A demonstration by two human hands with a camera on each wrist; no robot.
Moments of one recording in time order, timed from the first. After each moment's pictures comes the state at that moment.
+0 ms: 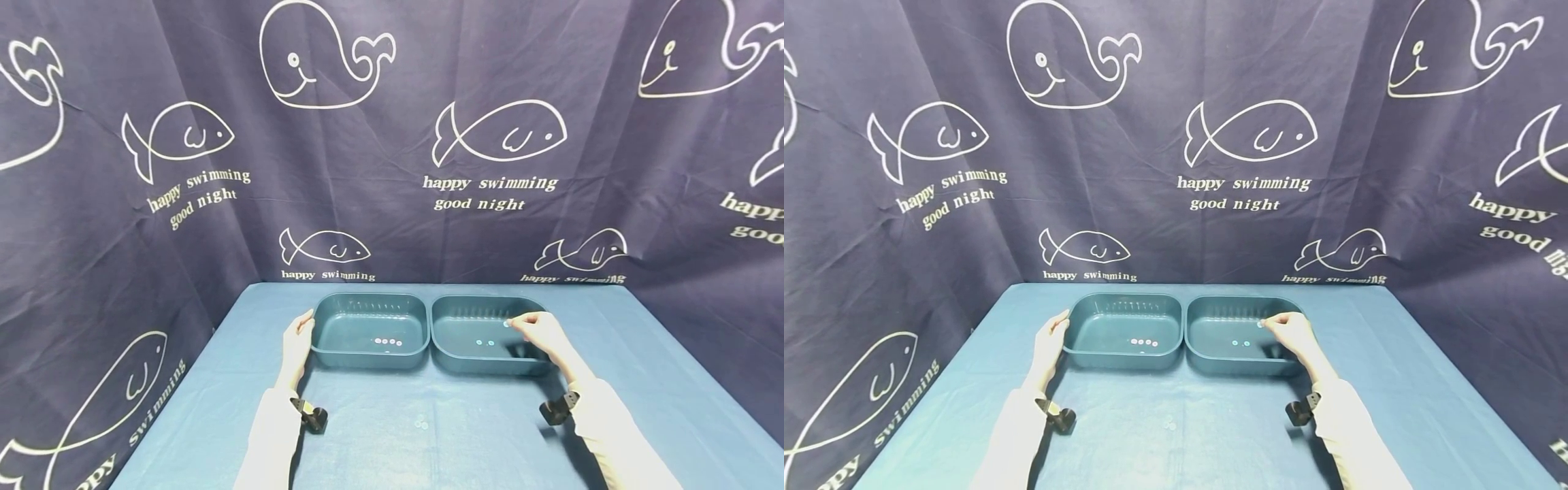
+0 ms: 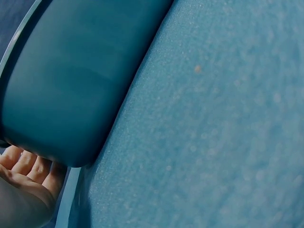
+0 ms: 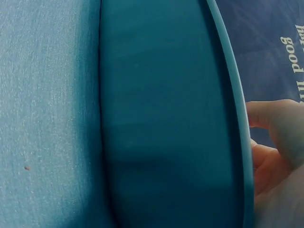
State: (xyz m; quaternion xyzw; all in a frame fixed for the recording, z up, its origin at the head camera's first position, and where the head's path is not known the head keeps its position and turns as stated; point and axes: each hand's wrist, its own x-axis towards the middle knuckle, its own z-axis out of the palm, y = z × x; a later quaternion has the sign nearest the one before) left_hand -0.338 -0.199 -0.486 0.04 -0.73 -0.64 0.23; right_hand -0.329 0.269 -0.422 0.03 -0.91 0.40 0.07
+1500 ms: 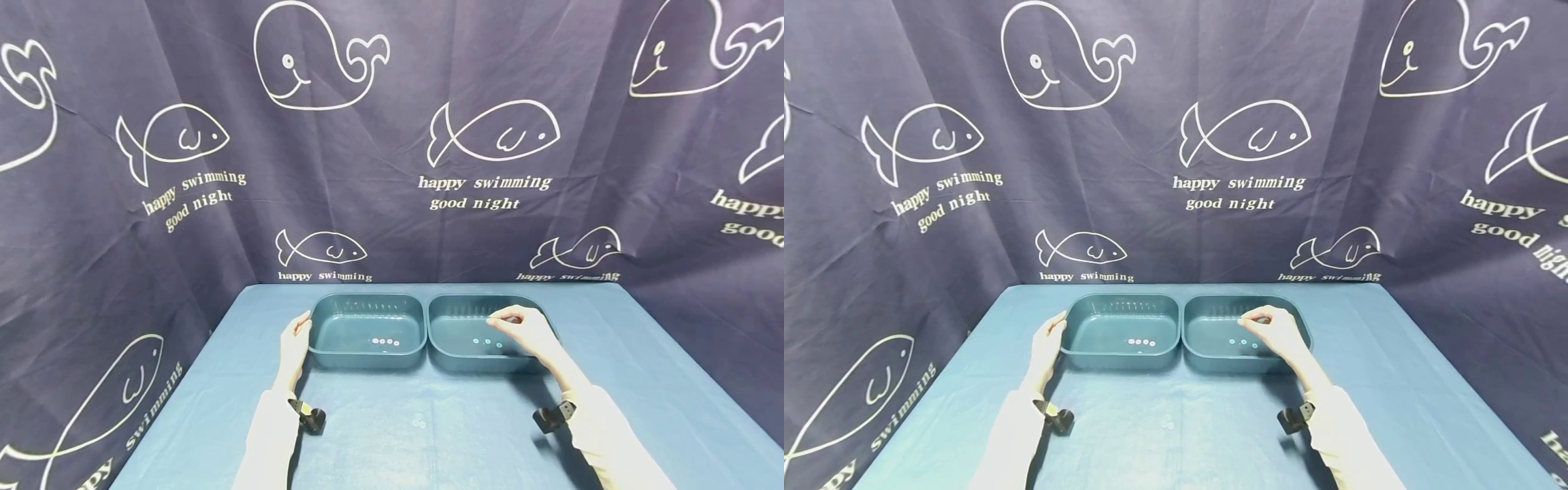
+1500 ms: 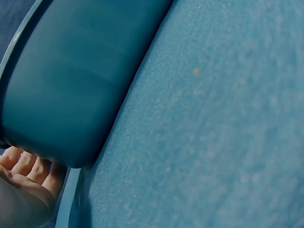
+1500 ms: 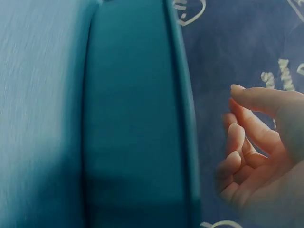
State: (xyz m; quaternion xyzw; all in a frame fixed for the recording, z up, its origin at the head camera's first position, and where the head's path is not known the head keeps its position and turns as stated) left_hand -0.335 -0.195 -0.477 0.08 -0.74 -0.64 0.19; right_hand -0.307 0.242 -0.403 0.10 -0.90 0.41 0.13
